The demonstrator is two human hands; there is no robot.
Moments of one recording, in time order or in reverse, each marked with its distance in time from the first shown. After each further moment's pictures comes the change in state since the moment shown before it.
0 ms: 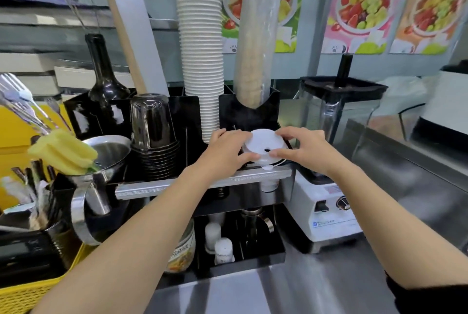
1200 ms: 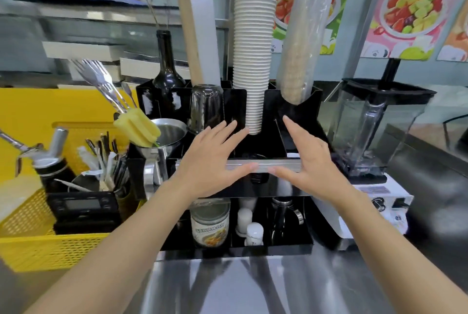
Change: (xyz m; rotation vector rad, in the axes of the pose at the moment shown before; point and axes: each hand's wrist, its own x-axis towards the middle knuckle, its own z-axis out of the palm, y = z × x) left_hand -0.114 -0.036 -0.052 0.231 0.149 -0.007; right_hand -0.044 -0.062 0.056 -0.091 0.108 -0.395
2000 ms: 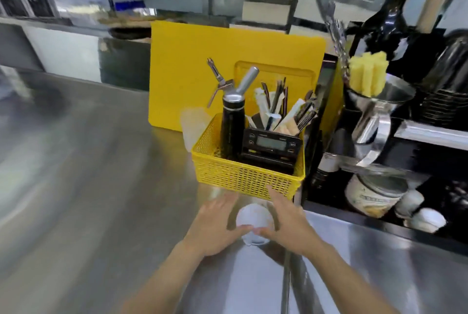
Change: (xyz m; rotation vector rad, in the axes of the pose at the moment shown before) left_hand -0.347 -0.207 0.006 -0.177 -0.290 -0.634; right_hand -0.050 -0.236 0.328 0.220 -0.664 0.102
